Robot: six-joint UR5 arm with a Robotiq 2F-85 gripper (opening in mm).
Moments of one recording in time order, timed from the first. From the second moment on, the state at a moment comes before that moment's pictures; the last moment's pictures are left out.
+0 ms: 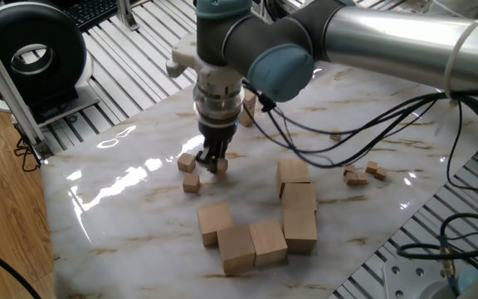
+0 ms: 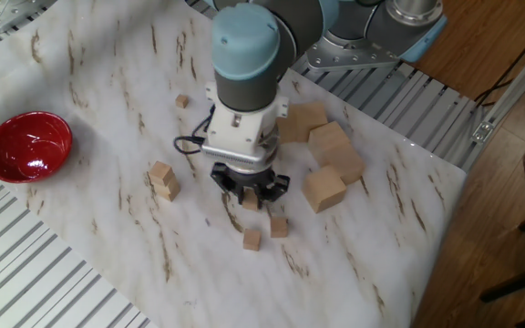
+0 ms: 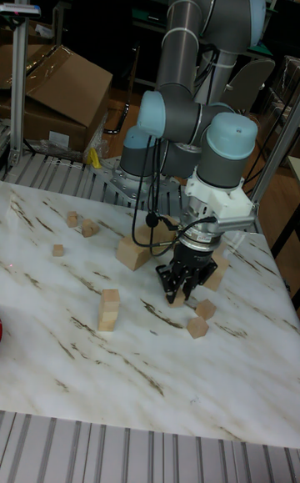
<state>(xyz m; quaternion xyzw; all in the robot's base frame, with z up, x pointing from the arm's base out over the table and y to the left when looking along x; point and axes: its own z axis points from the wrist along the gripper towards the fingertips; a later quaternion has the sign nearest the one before) 0.519 0.112 0.030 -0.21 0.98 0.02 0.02</state>
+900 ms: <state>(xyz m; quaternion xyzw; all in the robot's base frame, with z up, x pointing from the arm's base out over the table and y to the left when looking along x) 0.531 0.025 0.058 -0.30 0.95 -0.04 0.01</state>
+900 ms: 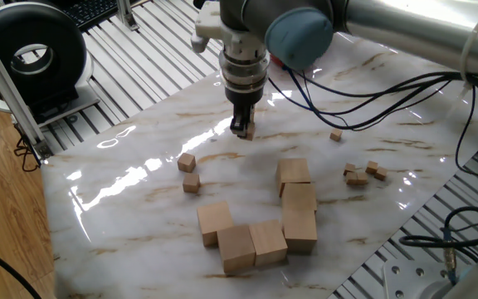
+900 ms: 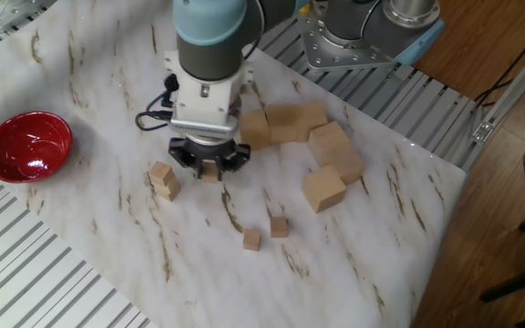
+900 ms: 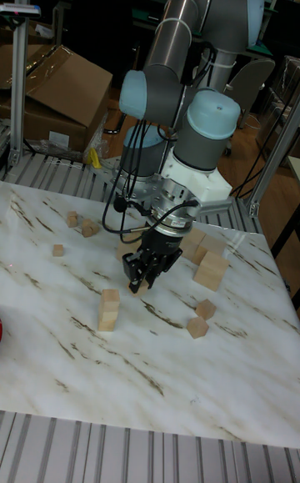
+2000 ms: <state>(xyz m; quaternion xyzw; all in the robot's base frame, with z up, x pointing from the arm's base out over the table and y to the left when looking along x) 0.546 0.032 0.059 -0.24 0.97 -0.02 0.04</state>
